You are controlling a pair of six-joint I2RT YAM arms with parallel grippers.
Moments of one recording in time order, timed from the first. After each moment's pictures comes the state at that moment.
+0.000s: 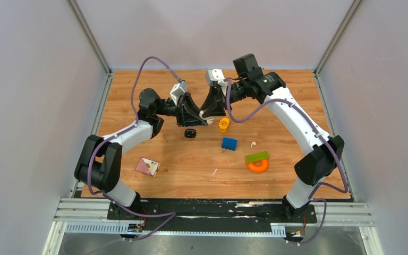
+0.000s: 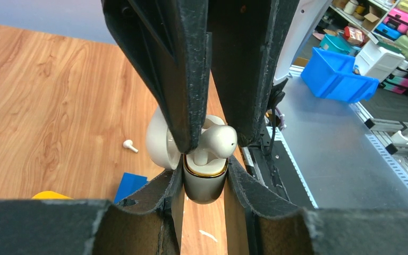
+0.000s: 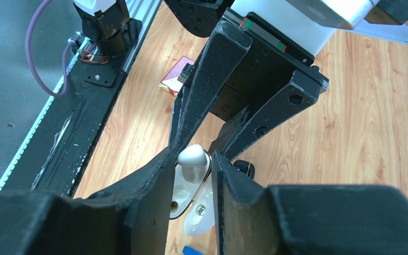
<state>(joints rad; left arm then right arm) -0.38 1.56 0.91 0.98 1.37 -0.61 0.54 1.72 1.83 -0.88 -1.14 -0.81</state>
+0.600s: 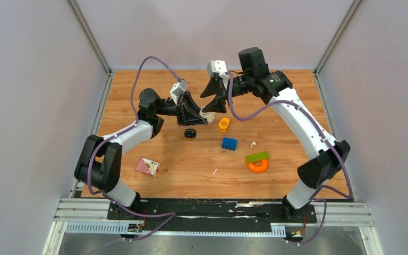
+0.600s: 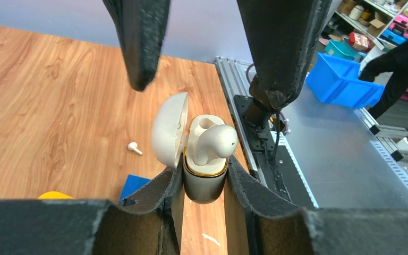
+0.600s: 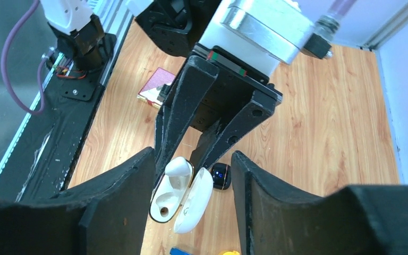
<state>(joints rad) -0.38 1.56 0.91 0.99 1.34 -0.61 0.54 1.69 1.88 -0.81 -1.08 -0.72</state>
